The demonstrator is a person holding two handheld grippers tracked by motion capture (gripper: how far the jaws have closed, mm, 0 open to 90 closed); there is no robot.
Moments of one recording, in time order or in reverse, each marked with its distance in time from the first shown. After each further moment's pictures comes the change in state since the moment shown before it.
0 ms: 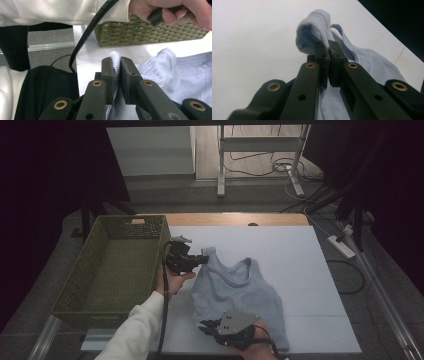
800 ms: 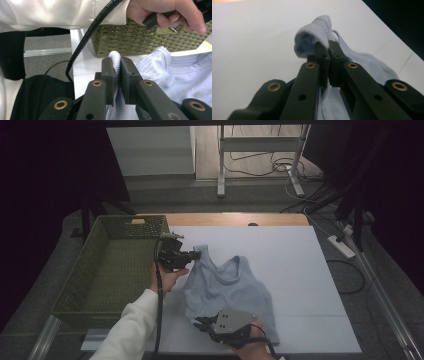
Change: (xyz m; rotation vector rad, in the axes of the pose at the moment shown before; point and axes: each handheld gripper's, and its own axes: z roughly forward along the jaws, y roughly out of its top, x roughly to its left) left arm 0.007 0.004 -0.015 0.002 0.057 -0.022; right arm 0.002 0.010 0.003 -0.047 -0.026 -0.012
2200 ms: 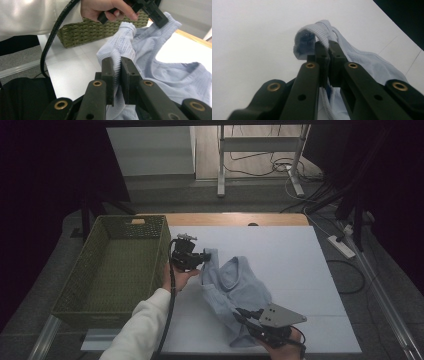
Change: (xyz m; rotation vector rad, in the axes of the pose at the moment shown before) left arm -0.007 0.005 0.039 0.037 -0.005 0.007; right arm -0.021 -0.037 -0.076 -0.020 -0.237 0.200
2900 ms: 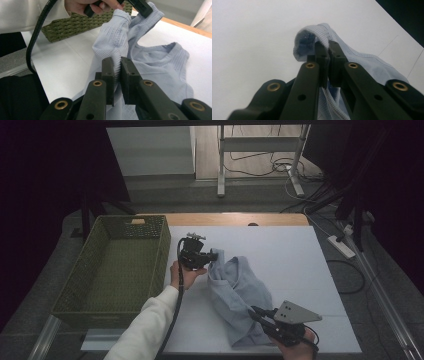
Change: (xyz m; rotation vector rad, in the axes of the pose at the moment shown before) left arm -0.008 0.009 0.021 0.029 -0.008 0.022; right arm -0.021 -0.018 -0.020 0.030 -0.074 0.076
